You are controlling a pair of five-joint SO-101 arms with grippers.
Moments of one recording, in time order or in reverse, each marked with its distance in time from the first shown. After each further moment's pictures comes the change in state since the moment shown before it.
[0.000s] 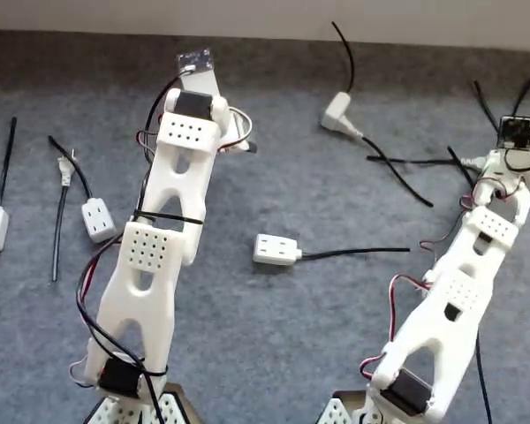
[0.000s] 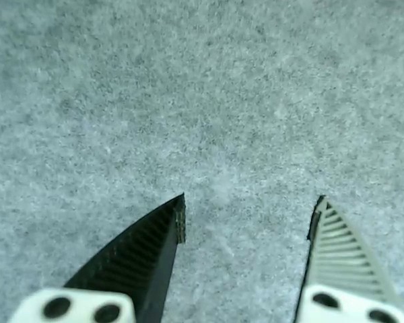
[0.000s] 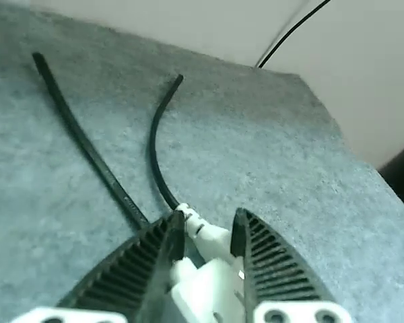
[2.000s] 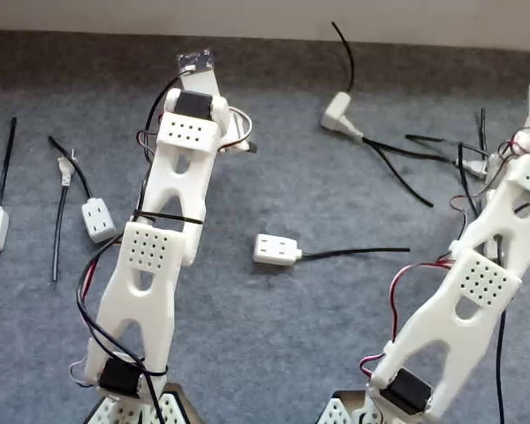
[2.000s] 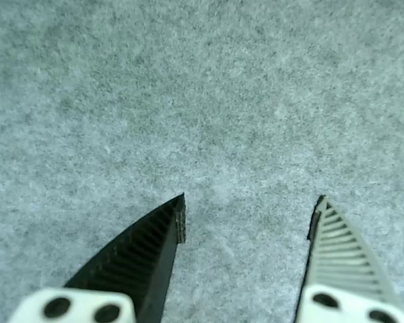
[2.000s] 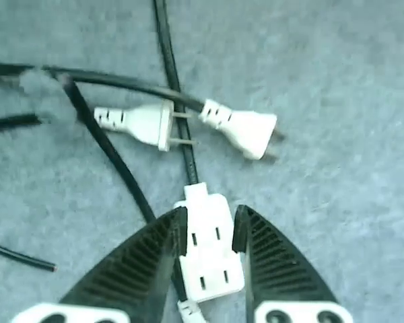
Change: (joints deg) left arm 0.0 0.0 0.0 0.0 0.0; right arm -1.1 -33.9 3.3 75.3 -7.3
